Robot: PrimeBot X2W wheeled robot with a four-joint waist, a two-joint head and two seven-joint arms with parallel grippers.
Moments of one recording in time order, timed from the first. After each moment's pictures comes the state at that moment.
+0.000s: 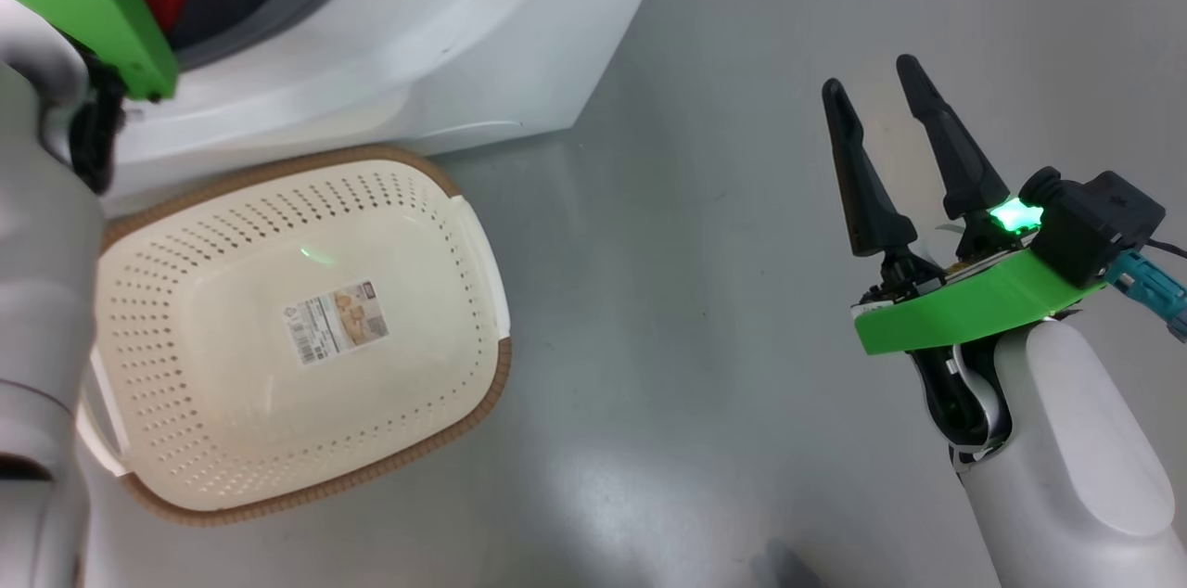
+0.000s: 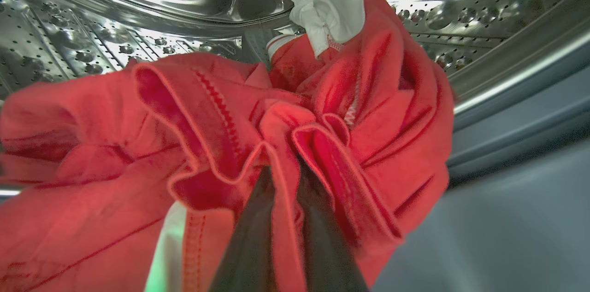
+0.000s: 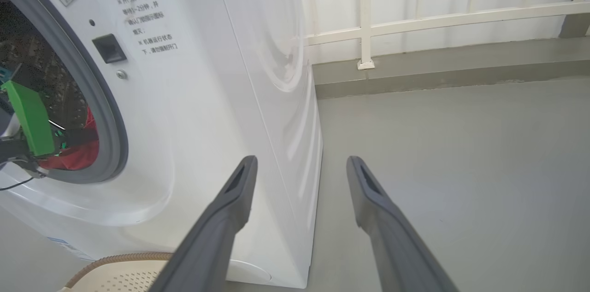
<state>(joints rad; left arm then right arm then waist) -1.33 0.21 -0.33 1.25 -0.40 -0.13 -0.04 -0.50 -0.15 0.17 0.14 0.41 0.13 -0.26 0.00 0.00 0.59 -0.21</state>
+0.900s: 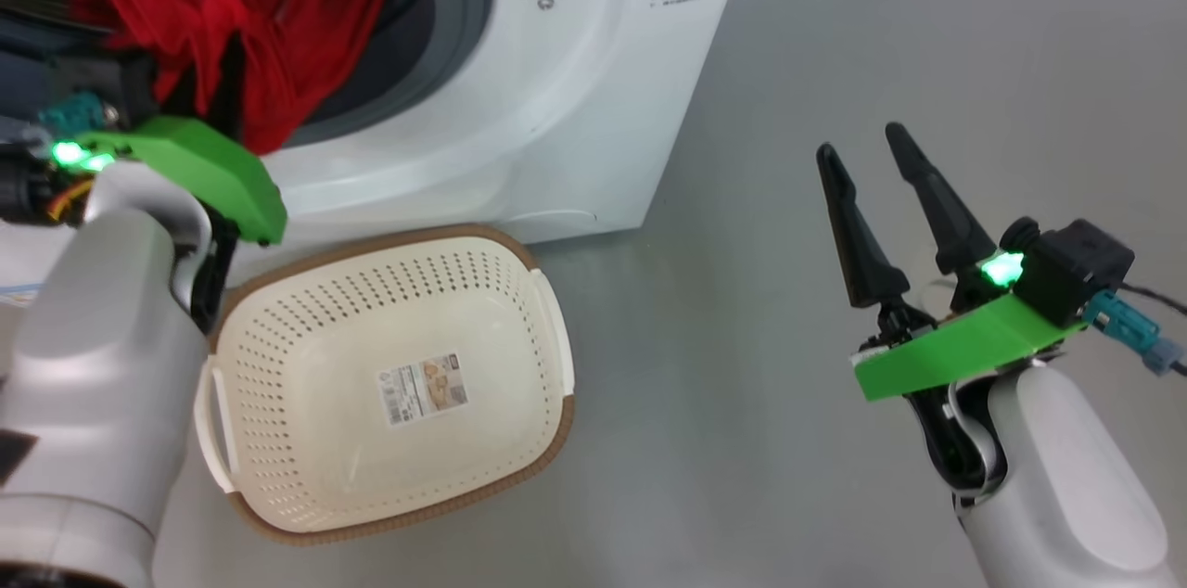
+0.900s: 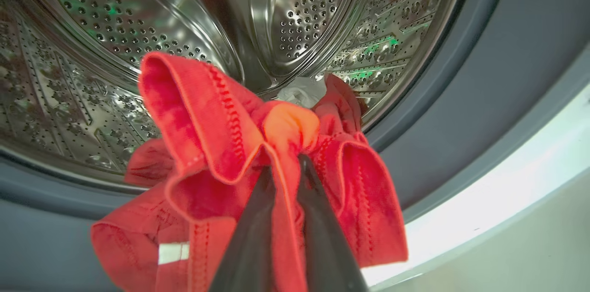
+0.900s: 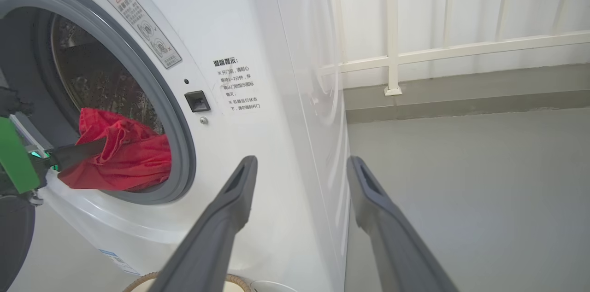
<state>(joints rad) -1.08 0.20 -0.48 1.08 -0.49 -0.13 -0.24 -0.44 -0.16 0.19 0.18 0.42 0.13 -0.26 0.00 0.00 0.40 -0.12</state>
